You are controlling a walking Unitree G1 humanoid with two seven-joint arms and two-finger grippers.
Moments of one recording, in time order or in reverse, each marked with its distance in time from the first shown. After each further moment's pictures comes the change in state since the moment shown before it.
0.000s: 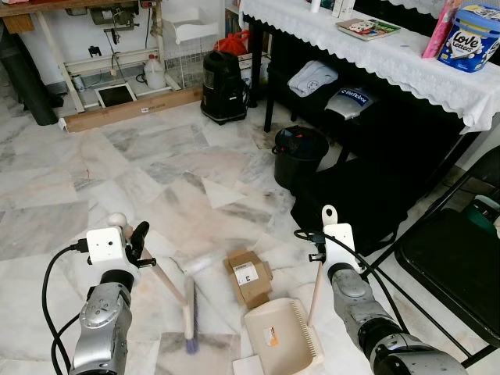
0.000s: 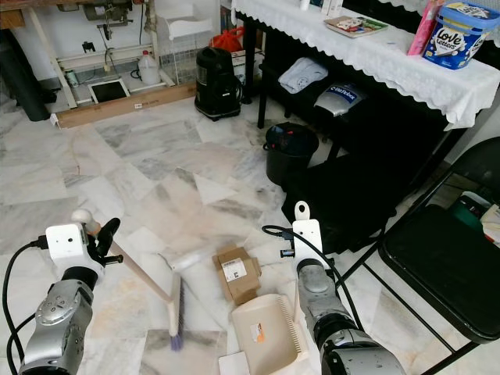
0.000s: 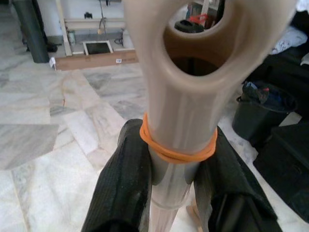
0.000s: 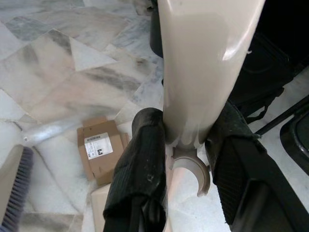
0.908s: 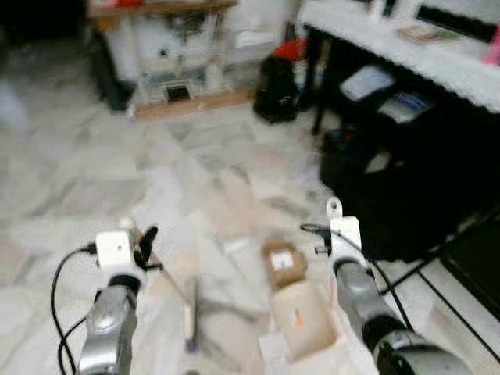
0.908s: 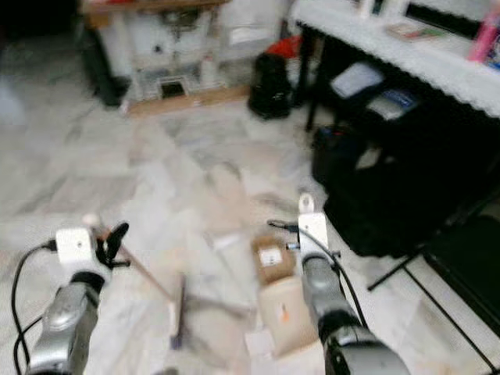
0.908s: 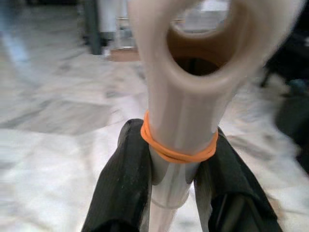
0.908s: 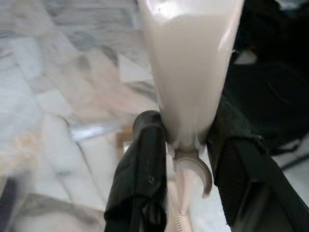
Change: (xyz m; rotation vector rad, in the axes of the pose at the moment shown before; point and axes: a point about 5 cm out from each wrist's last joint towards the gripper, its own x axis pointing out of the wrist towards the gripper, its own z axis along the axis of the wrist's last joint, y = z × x) left arm -0.004 0.003 -0.005 0.023 0.011 -0.023; right arm 0.005 -0.003 0.025 -0.006 -0.081 -0.033
